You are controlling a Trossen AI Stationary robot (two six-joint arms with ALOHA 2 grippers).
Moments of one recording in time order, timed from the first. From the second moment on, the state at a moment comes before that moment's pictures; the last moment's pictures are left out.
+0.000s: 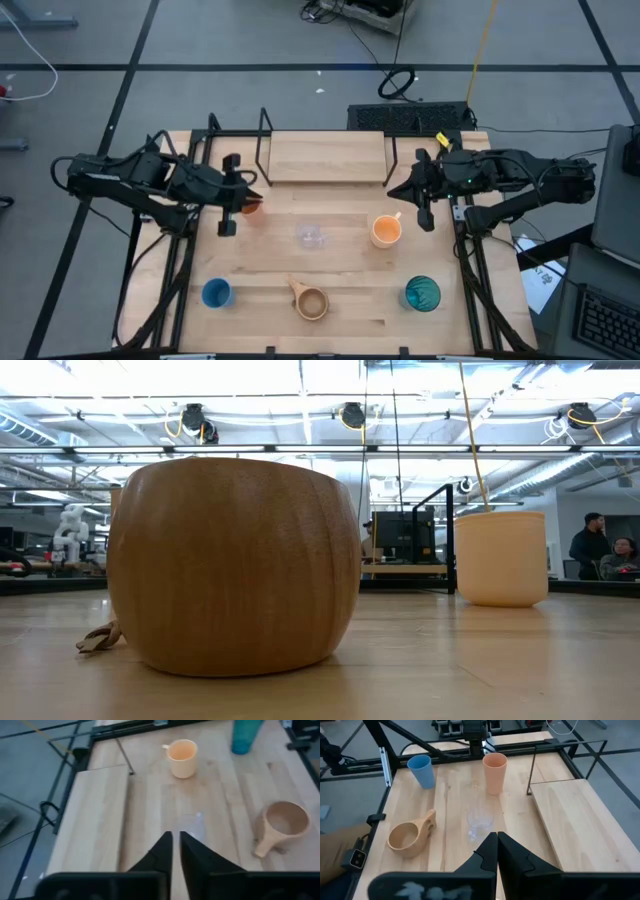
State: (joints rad) left arm -0.20 1.10 1.38 -0.99 -0.25 0.01; right arm 0.12 1.03 1.31 -0.83 0.13 0.17
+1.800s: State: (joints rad) left arm -0.37 1.40 1.39 -1.43 -0.26 -0.24; right arm 0.22 1.03 1.02 -0.49 0.13 0.24
